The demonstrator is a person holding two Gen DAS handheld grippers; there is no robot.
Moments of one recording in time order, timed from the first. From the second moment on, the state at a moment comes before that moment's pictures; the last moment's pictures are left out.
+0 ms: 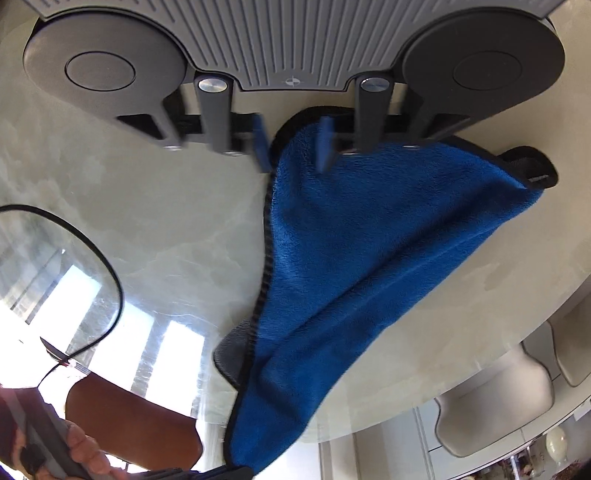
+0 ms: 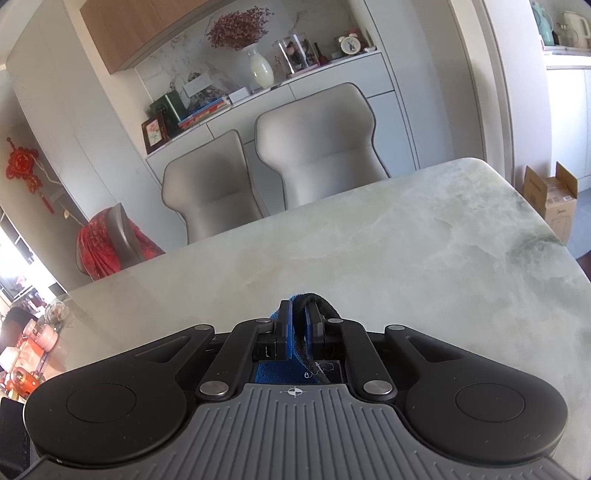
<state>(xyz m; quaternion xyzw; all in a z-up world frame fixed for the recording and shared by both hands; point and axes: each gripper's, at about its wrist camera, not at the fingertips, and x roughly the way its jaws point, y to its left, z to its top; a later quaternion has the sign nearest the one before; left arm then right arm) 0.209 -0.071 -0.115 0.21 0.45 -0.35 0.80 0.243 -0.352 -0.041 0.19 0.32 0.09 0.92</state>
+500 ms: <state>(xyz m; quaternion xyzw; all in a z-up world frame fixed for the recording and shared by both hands) 0.211 -0.001 0.013 0.09 0.34 -0.28 0.89 0.205 -0.349 -0.007 0.21 0.28 0.12 0.93</state>
